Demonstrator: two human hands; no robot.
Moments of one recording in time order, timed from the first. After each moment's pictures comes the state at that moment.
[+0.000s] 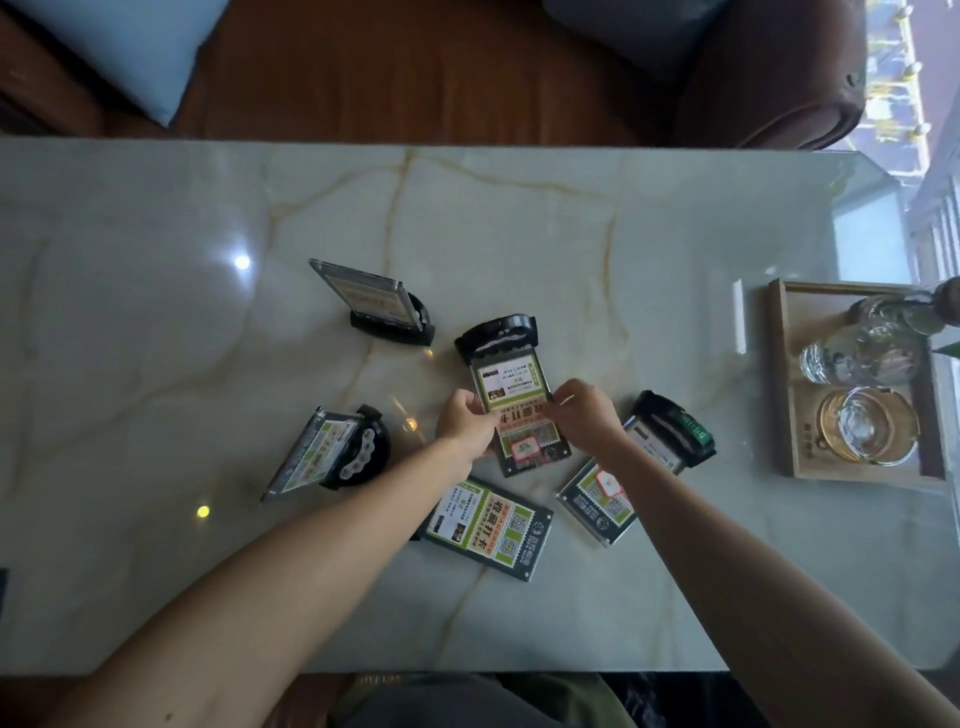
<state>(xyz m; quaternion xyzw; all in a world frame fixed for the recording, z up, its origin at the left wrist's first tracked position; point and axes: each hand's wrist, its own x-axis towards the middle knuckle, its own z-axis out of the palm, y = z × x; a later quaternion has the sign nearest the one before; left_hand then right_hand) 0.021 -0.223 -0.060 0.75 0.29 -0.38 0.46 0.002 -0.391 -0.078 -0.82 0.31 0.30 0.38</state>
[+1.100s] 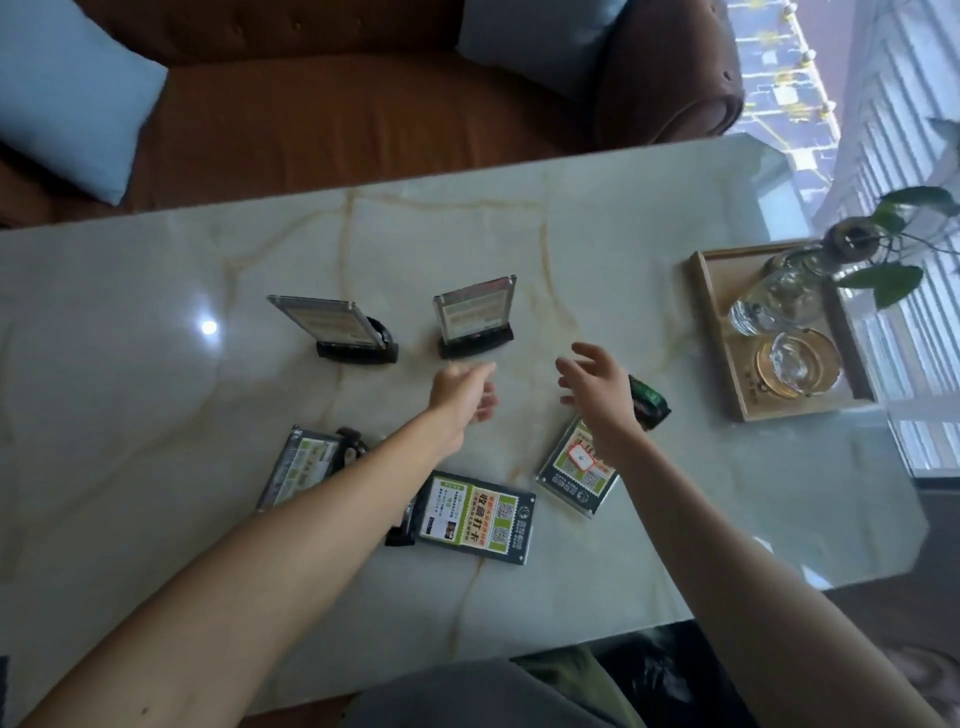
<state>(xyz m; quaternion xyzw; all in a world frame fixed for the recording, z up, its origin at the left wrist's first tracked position) 0.037 -0.254 -0.019 0.70 0.23 -0.38 0.56 -0.036 -0.414 -0.024 -0.65 0.44 0.03 0.62</state>
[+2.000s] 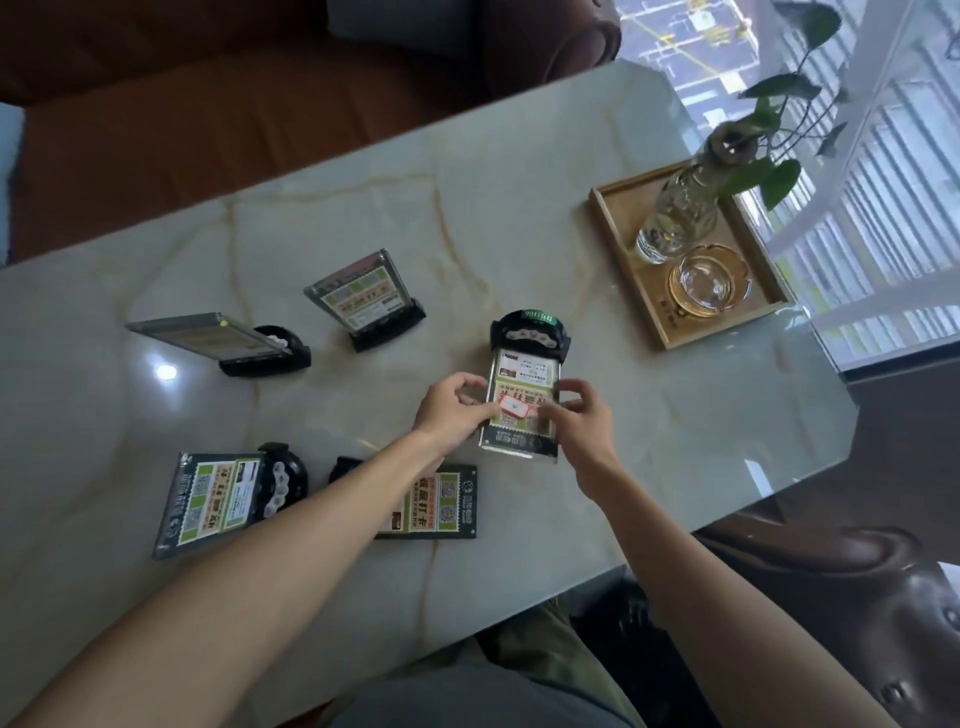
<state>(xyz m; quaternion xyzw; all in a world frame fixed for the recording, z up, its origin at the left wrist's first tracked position) -0.028 -0.303 -0.033 0.80 -0.03 -0.45 0.40 -0.149 -0.436 -0.045 -0.56 0.53 -0.02 0.64</state>
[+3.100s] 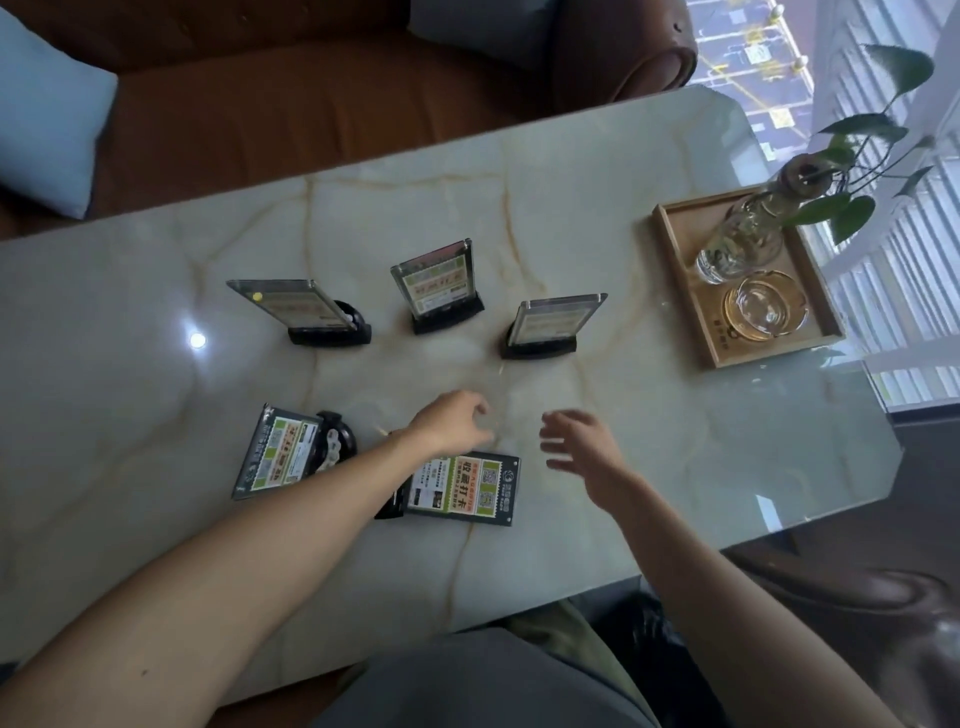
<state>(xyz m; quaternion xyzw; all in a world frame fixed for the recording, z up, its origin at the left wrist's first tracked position) -0.008 -0.232 -0.036 0.84 -0.20 -0.47 0.17 -0.137 -0.390 -0.042 -0.54 0.50 0.15 0.66</state>
